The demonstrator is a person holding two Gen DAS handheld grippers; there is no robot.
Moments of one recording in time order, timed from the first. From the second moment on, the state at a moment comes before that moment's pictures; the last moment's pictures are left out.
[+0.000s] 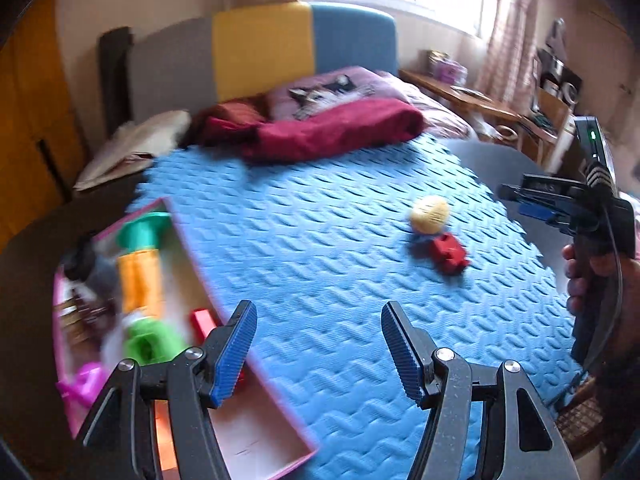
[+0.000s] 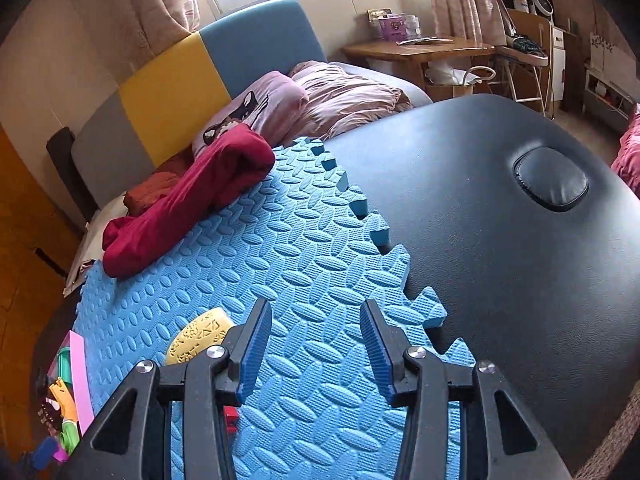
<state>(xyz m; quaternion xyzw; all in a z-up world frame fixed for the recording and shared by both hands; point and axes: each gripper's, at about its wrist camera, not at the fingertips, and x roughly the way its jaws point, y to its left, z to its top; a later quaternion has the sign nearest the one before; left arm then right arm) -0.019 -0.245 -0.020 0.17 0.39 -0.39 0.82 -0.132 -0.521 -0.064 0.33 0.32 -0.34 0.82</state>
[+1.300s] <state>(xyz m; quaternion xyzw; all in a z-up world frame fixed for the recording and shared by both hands) -0.039 -0.341 -0.085 0.21 0.37 -0.45 0.79 -0.136 -0.527 -0.065 0.38 0.30 -0.30 0.82</state>
